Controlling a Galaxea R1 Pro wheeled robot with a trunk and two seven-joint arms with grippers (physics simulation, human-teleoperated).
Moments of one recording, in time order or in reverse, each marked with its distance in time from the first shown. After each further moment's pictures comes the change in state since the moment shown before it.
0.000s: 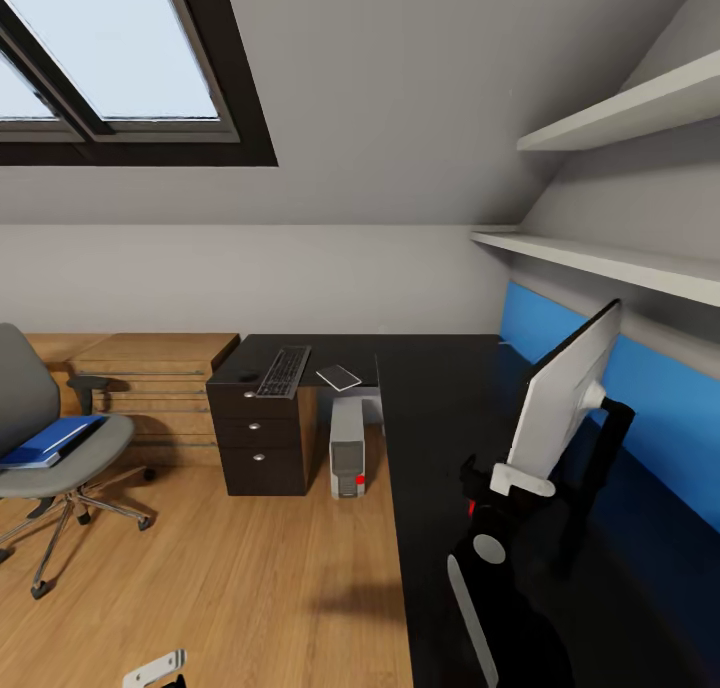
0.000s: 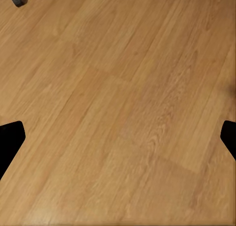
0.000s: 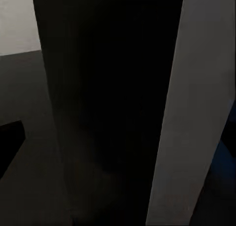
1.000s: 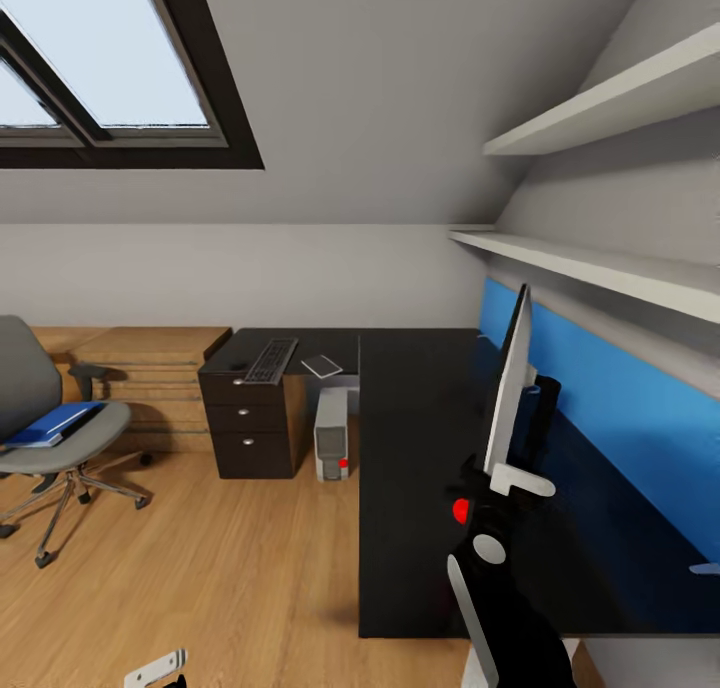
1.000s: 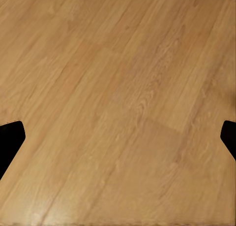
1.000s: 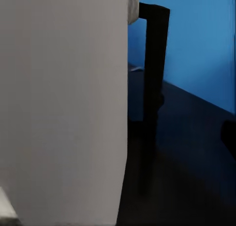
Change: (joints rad) left arm 0.000 -0.002 -0.001 0.000 0.000 0.002 0.000; right arm 0.000 0.000 0.000 0.000 0.000 -0.003 0.002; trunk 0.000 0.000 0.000
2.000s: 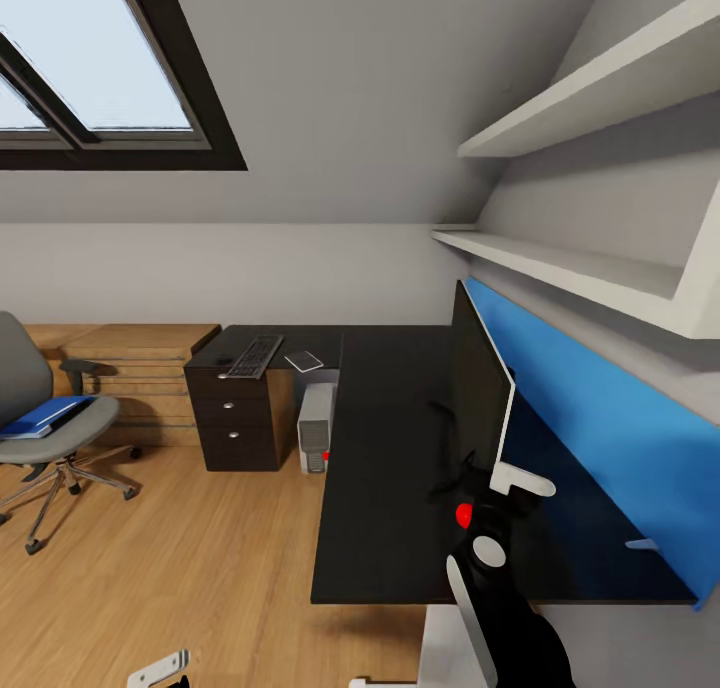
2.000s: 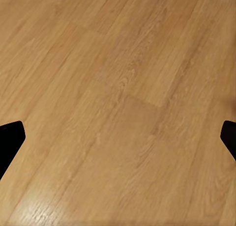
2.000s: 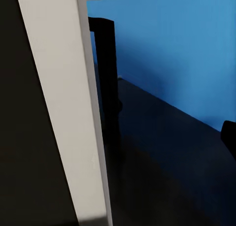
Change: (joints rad) left arm 0.000 -0.008 0.000 0.000 0.000 0.002 0.000; right arm 0.000 0.000 0.003 0.007 0.000 -0.054 0.004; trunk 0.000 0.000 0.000
